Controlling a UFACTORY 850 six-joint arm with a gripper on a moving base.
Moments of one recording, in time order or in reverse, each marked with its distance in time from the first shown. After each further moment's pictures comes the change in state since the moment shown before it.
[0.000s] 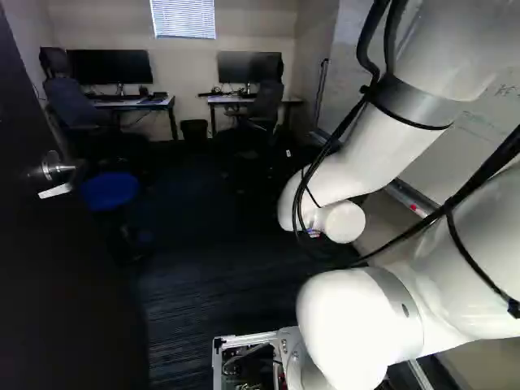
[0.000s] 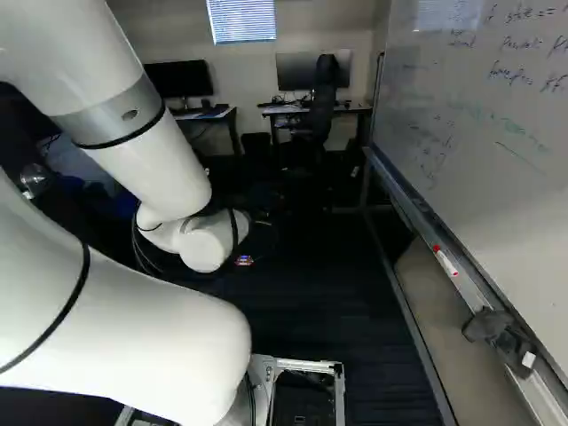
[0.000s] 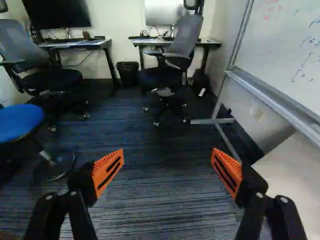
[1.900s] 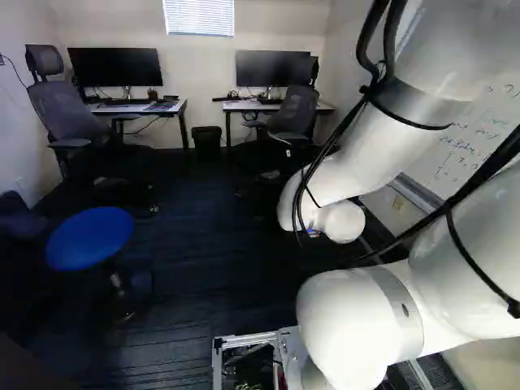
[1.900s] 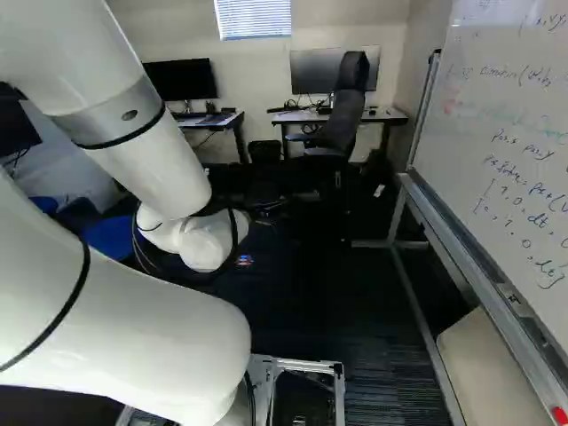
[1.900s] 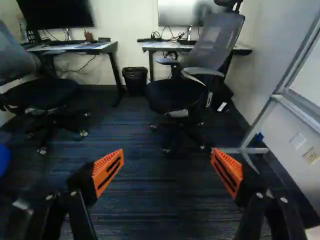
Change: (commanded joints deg) arm 0.0 -0.2 -0.2 0.0 0.0 0.0
